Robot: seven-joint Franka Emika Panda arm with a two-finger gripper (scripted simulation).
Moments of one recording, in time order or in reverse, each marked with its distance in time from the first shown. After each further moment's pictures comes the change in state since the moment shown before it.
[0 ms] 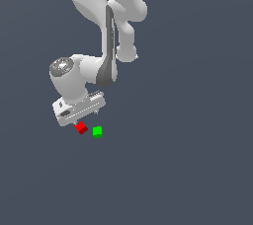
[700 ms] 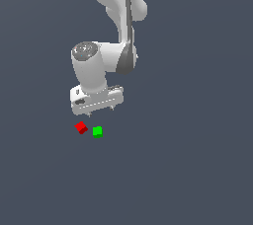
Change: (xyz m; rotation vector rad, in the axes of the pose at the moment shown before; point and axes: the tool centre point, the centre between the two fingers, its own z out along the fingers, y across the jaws) arm 0.036 -0.064 -0.042 -0.013 0.014 0.253
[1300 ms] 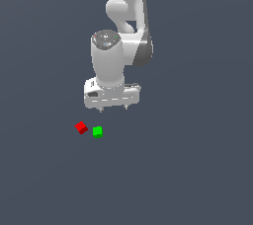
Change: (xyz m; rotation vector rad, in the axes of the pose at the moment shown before) arm 0.029 -0.051 -0.034 -0.010 0.011 0.204
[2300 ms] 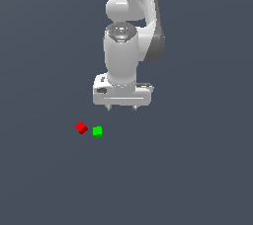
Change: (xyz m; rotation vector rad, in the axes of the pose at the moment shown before) arm 0.018 -0.034 -0.022 -0.007 0.007 0.136
